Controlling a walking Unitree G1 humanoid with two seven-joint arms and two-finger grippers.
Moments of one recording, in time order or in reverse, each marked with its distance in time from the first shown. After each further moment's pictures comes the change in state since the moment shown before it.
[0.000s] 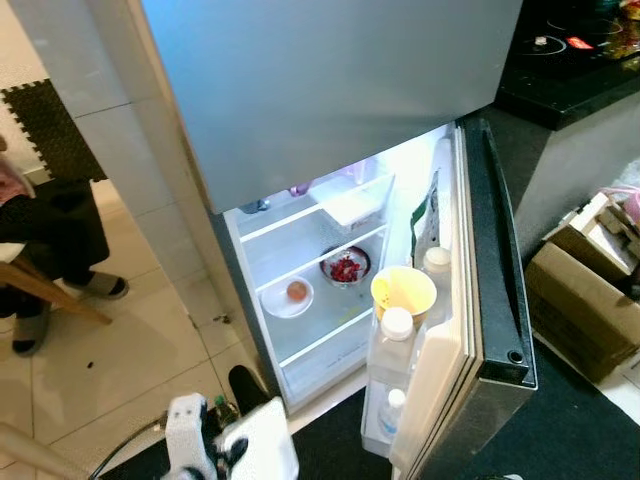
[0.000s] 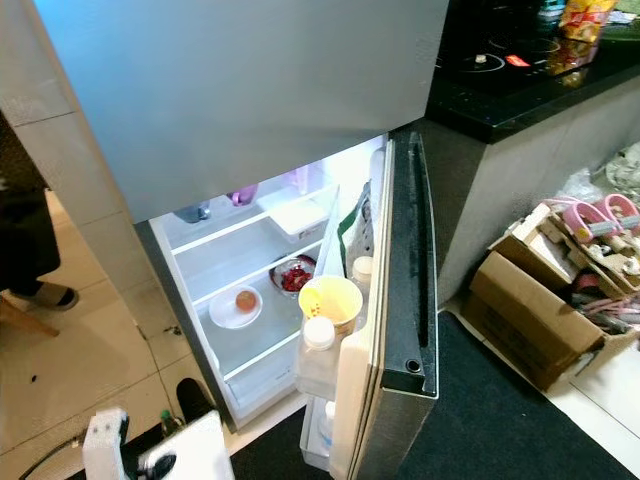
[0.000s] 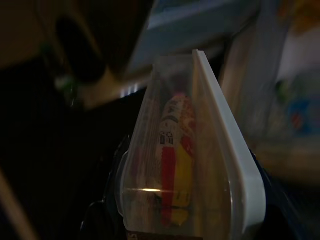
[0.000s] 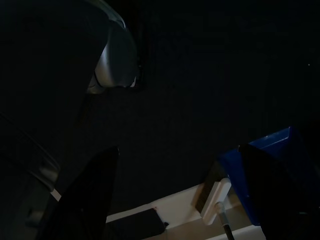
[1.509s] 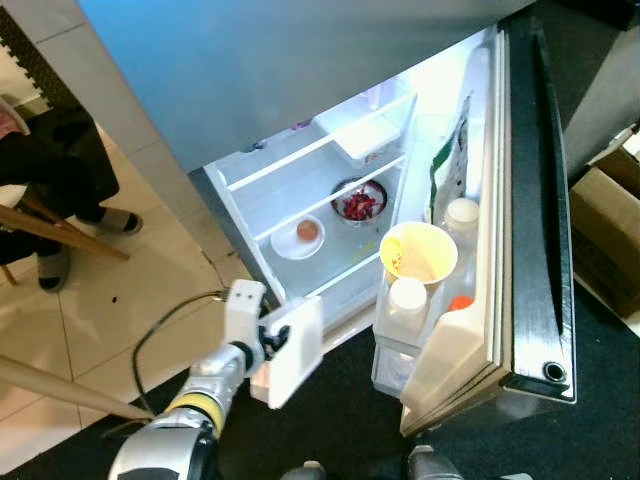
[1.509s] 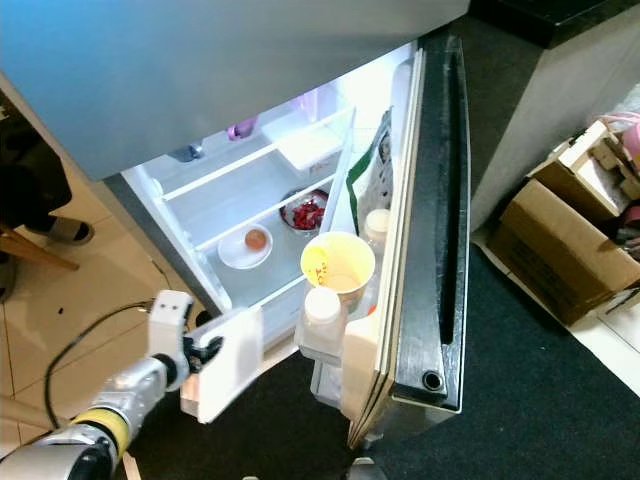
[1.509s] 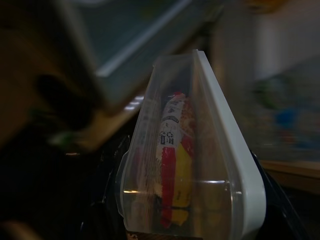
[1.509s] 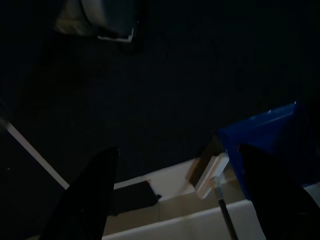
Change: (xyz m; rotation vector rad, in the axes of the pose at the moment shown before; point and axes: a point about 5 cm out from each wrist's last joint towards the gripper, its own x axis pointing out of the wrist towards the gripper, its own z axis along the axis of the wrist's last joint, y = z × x) left arm 0.052 -0.103 0.088 0.330 -0.099 -0.250; right arm 0.001 -0.005 -0.005 -0.032 -0.085 -0.085
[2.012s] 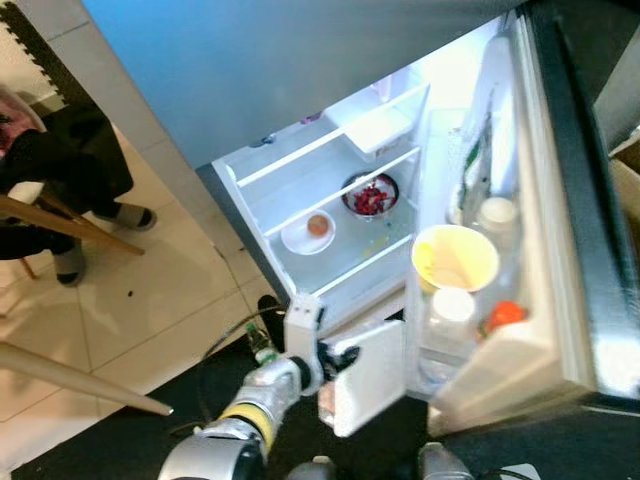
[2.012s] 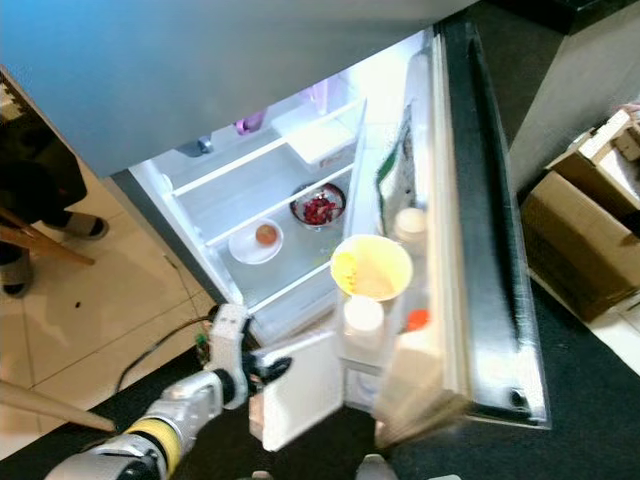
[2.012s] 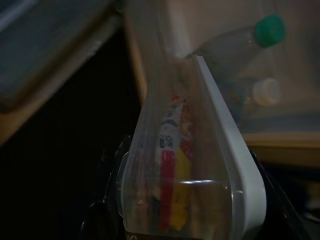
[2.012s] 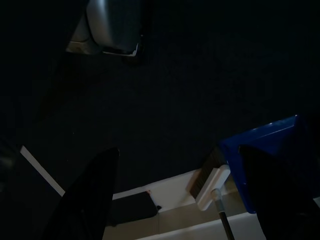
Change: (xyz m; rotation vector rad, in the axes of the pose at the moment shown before) left arm 0.024 -0.082 -0.014 -0.083 0.041 -0.346; right arm 0.000 -0.004 0.004 0.011 -0.016 -0.027
